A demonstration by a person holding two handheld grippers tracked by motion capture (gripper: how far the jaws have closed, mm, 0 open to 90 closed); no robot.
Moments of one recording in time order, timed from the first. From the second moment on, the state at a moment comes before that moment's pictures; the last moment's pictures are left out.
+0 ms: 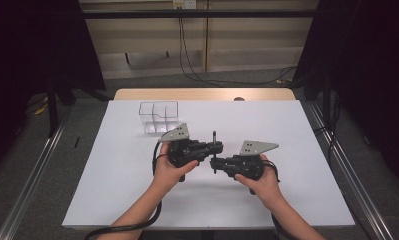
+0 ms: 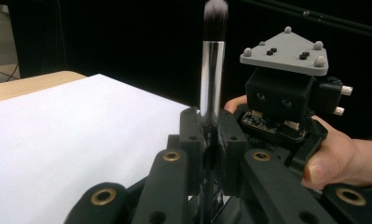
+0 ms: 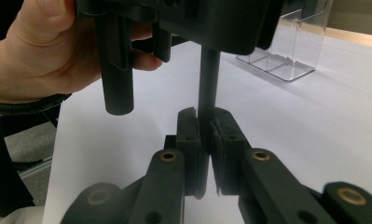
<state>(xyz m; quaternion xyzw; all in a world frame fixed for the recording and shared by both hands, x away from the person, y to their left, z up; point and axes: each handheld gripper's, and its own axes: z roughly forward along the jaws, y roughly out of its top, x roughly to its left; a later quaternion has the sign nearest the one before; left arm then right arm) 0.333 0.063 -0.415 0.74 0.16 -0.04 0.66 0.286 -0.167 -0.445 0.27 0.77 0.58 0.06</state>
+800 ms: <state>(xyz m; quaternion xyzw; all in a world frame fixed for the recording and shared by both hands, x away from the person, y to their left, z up) 0.335 0.076 -0.410 0.73 0.17 -0.02 0.66 0.283 -0.187 -0.444 0.27 0.76 0.58 0.09</state>
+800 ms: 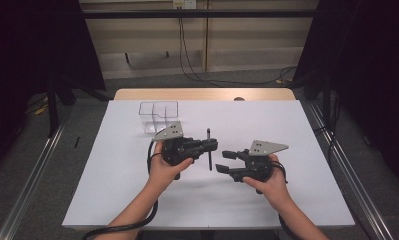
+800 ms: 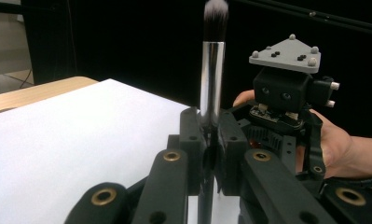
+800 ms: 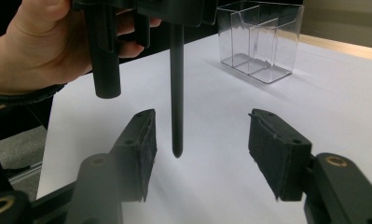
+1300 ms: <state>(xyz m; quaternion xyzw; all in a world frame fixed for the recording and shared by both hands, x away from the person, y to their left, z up) 0.338 0.085 -0.409 0.73 0.18 0.00 0.66 0.281 -0.201 -0.444 0.29 0.76 0.58 0.10</state>
